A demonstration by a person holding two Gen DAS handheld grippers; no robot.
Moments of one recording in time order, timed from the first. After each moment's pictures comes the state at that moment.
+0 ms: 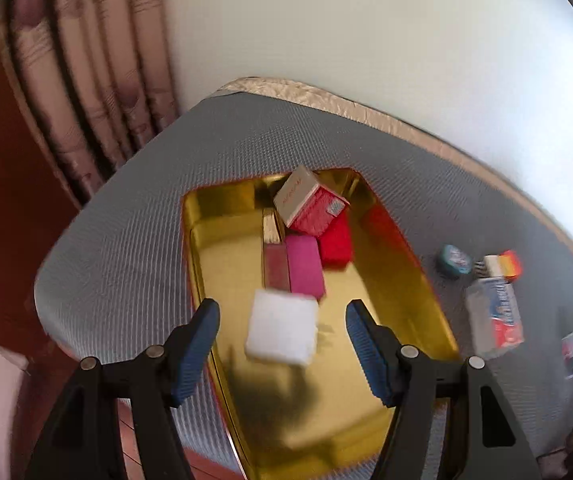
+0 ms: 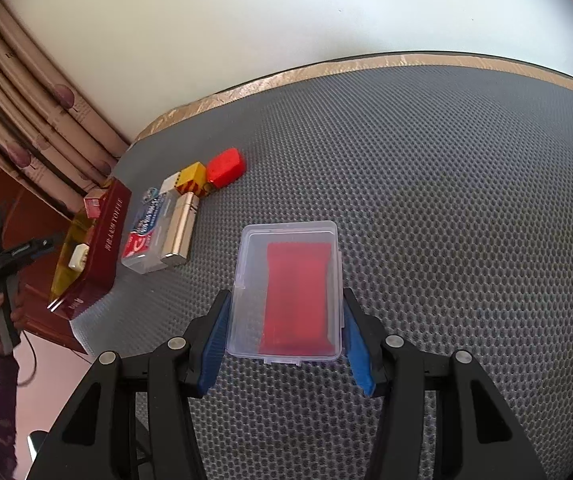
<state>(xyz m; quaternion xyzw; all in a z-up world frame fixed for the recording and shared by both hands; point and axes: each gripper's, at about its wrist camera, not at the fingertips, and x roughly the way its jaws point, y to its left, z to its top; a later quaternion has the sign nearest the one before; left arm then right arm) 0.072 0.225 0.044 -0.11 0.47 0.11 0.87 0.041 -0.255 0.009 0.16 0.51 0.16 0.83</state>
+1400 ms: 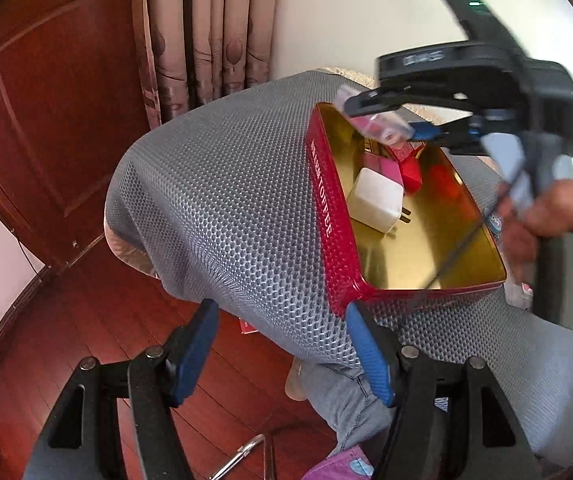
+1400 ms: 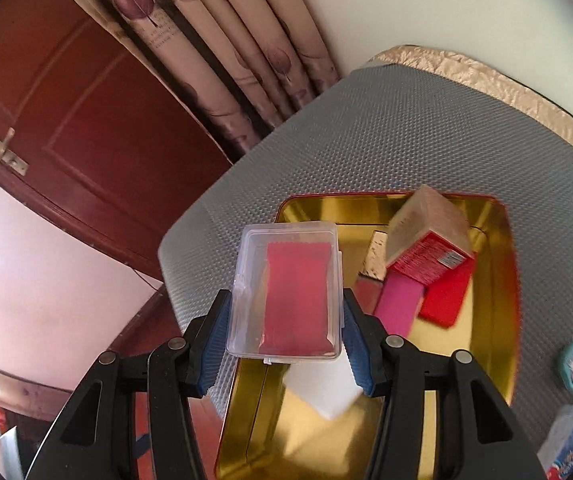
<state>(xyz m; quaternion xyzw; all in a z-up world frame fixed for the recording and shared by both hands) -0.067 0.232 0.018 -0.17 0.45 0.22 0.85 0.169 0.215 0.046 0.01 0.55 0.40 0.73</state>
